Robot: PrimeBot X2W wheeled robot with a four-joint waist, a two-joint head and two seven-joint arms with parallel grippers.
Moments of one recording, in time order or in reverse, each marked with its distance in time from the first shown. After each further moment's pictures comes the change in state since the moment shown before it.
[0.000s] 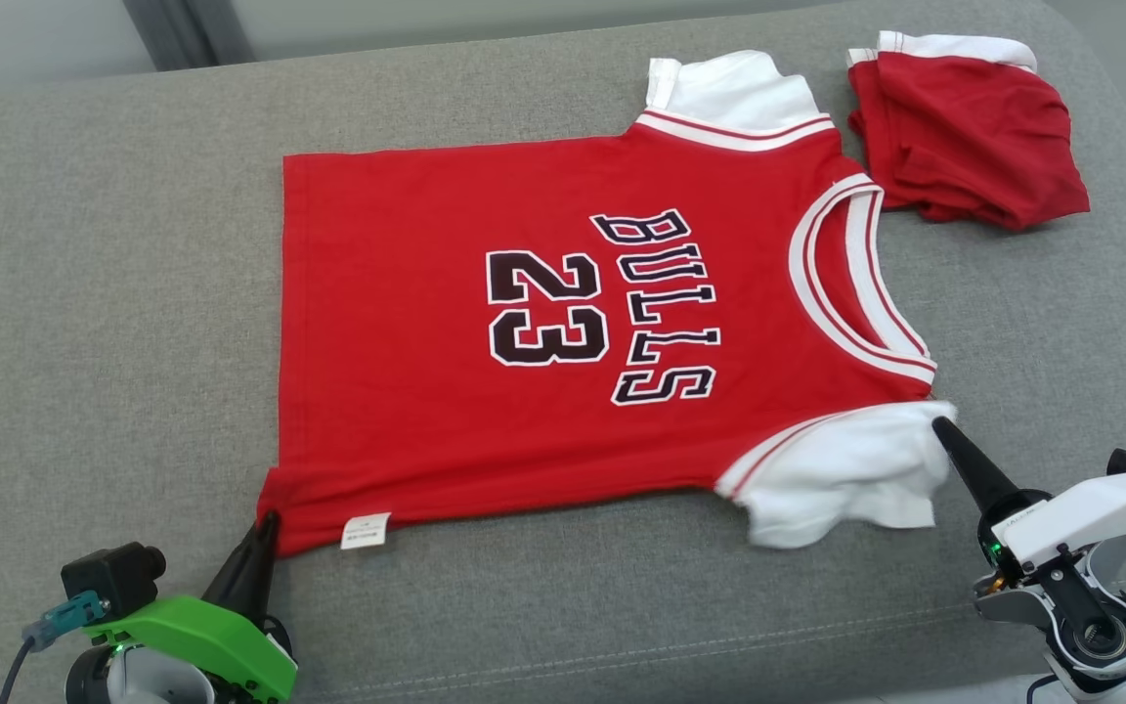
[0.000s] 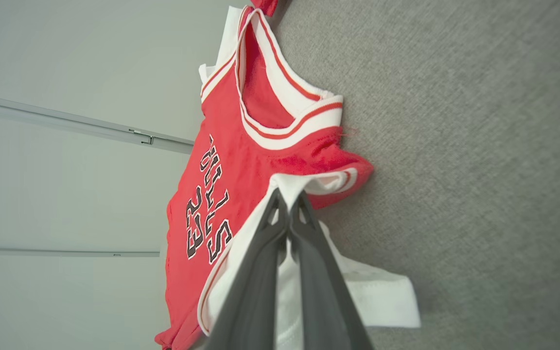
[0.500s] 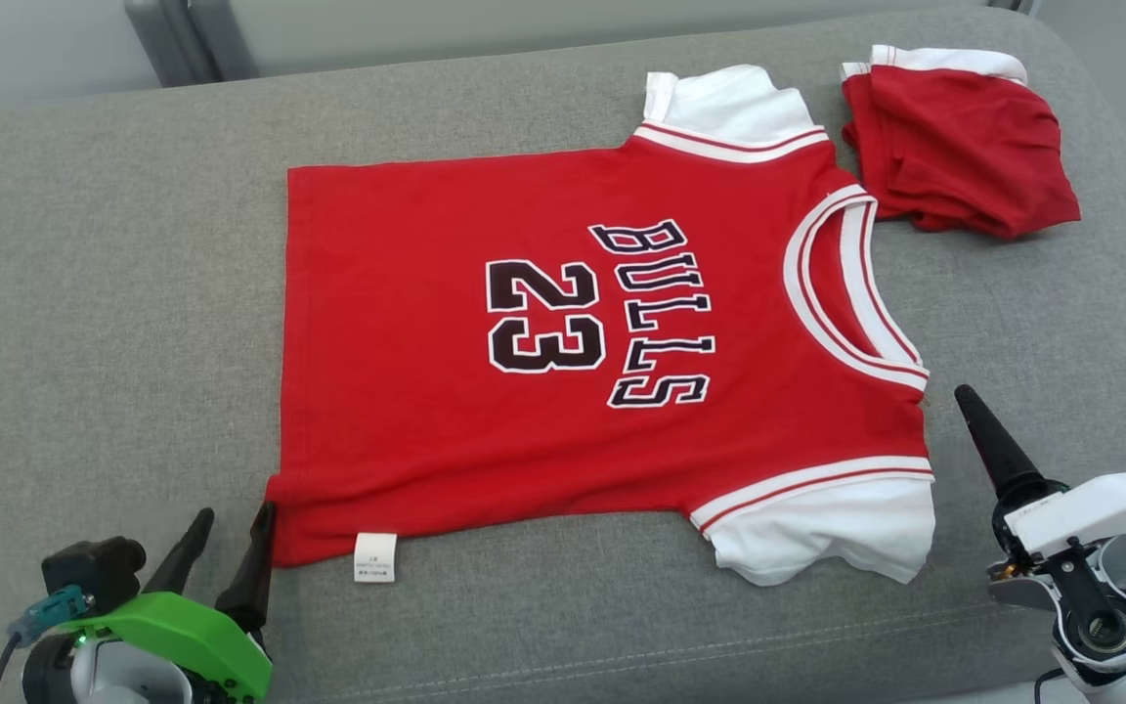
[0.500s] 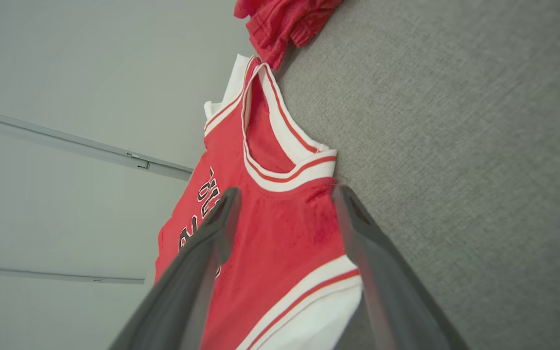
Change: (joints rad) left arm -0.007 0.026 0.015 0.012 0.091 0.004 -0.016; right arm -0.019 0.008 -0.011 0.044 -0.061 0.007 -0.096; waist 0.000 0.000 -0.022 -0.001
